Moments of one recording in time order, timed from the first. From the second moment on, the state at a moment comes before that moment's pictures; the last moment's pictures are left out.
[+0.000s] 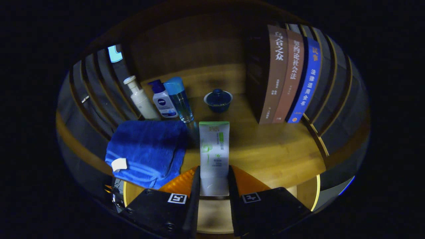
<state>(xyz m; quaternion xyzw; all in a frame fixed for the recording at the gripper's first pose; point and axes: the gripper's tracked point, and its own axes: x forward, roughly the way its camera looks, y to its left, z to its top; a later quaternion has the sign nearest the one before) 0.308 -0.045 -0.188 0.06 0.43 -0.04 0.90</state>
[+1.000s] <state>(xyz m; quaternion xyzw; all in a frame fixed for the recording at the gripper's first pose) 0.306 -0.049 -0.210 0.06 0.43 -0.05 0.90</state>
